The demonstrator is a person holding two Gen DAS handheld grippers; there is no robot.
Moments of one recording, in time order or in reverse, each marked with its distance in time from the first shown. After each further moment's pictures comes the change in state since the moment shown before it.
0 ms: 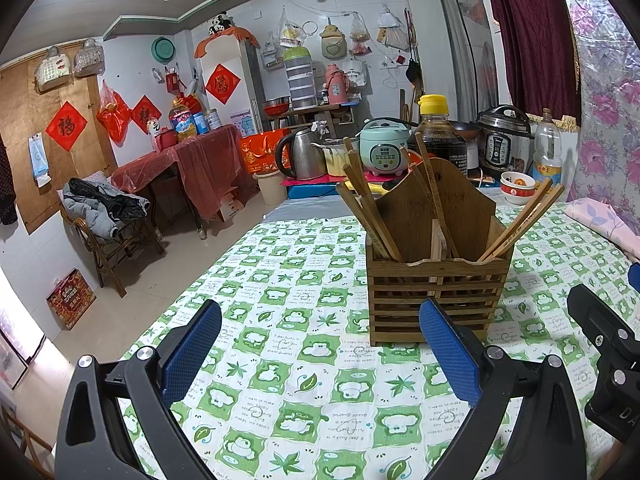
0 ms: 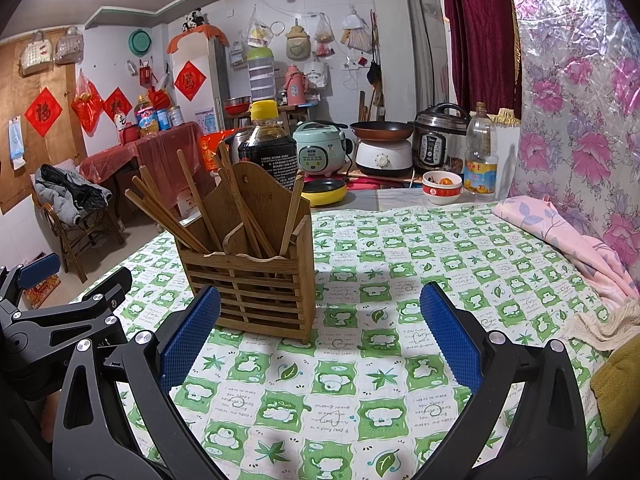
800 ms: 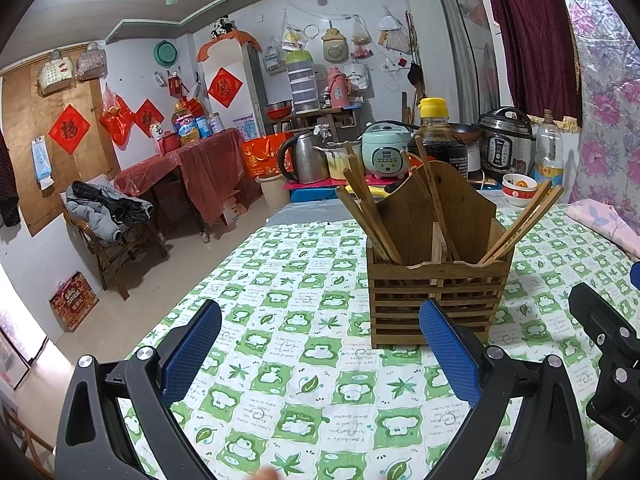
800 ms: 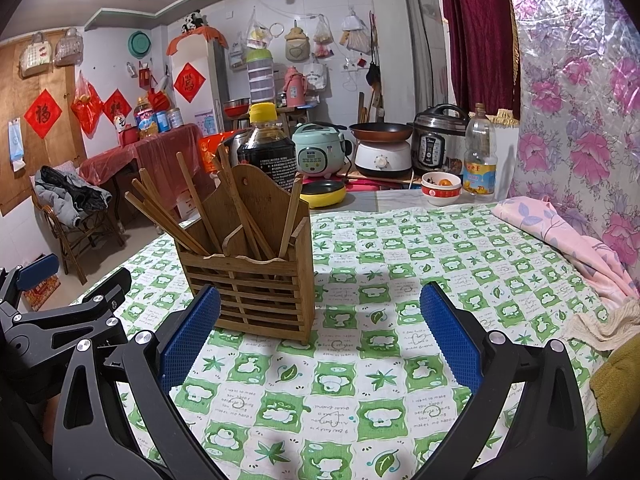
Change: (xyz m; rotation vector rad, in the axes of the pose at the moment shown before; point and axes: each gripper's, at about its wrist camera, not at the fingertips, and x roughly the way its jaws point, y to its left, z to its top) left arm -0.002 0.000 -0.002 0.003 -0.010 0.012; right arm 0.000 -0.001 0.000 0.001 -0.001 0.000
